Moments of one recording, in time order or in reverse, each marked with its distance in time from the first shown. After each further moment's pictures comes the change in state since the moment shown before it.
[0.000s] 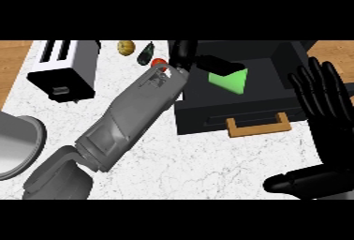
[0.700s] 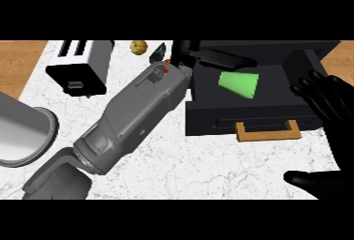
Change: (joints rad) left arm 0.030 0.005 0.082 -0.128 0.169 -0.074 -0.135; right arm 0.019 -0.037 -0.058 -0.040 -0.139 0.046 0.055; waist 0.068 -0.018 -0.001
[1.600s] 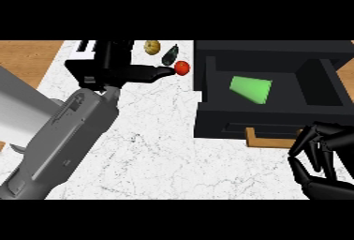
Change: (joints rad) left arm 0.466 0.304 0.084 -0.566 0.032 0.011 0.127; right arm 0.096 -0.158 0.048 -0.038 0.231 0.150 -0.011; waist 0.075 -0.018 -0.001
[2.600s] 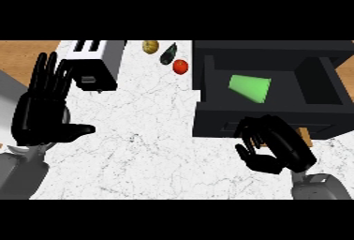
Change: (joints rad) left arm 0.553 0.247 0.158 -0.403 0.042 -0.216 -0.006; right arm -0.115 -0.013 0.304 0.425 0.739 -0.186 -0.298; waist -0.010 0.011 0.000
